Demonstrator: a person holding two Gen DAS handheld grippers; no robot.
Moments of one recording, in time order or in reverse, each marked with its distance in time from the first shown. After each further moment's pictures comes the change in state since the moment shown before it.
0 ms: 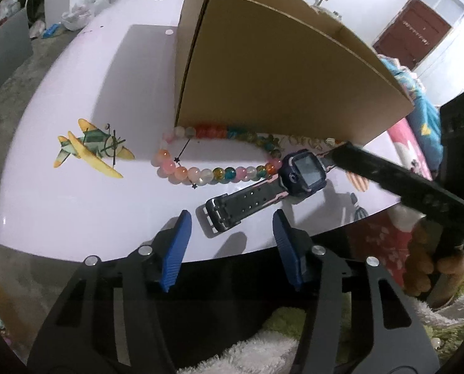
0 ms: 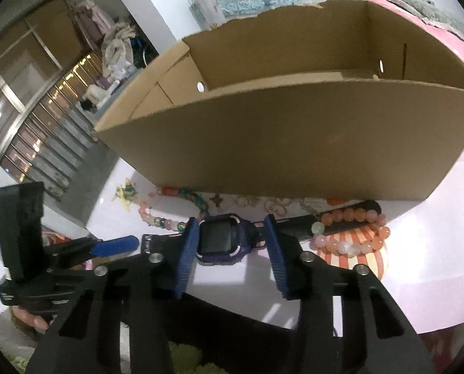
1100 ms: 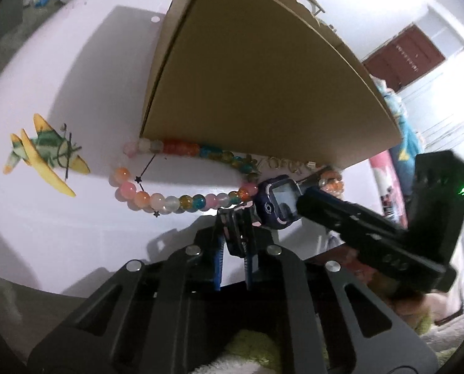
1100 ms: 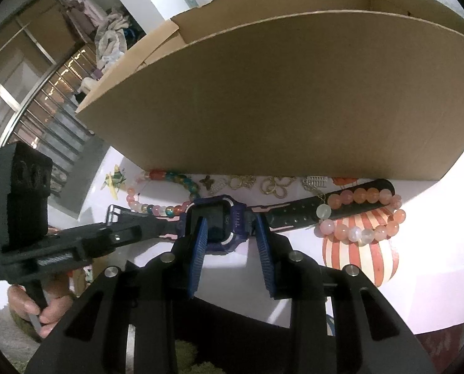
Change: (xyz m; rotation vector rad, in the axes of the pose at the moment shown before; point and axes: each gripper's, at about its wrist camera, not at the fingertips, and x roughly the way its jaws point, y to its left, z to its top) left arm 0.013 0.006 0.024 -0.104 0.014 -0.127; right arm 0.006 -0.016 -0.008 0.052 0.047 0.042
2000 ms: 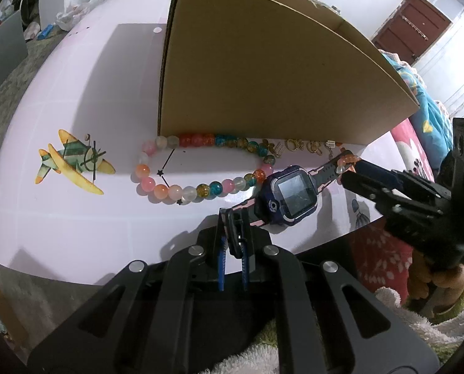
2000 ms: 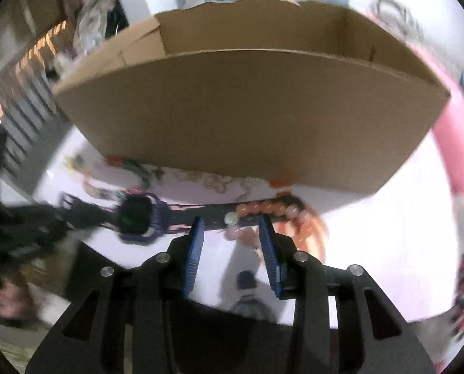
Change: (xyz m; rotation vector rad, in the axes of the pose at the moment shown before) left arm -0.005 -0.007 -0.011 0.114 0.010 0.148; right arm -0.010 0.016 -0.008 -0.223 -0.015 -0.338
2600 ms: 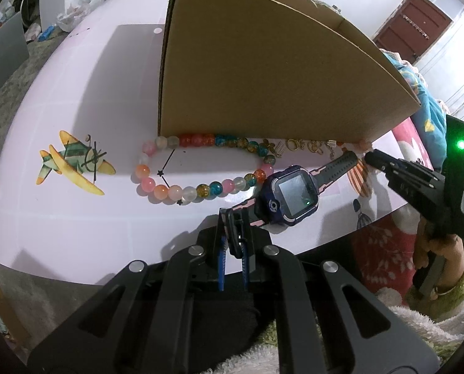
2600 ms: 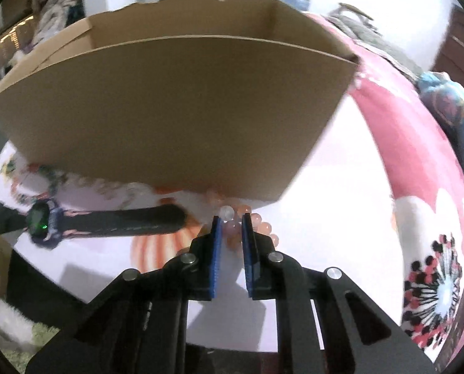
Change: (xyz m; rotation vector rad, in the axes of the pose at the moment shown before) left arm 0.001 -0.003 0.000 0.005 -0.001 0.012; right arm 0.009 -0.063 0.004 0.120 -0.007 -0.215
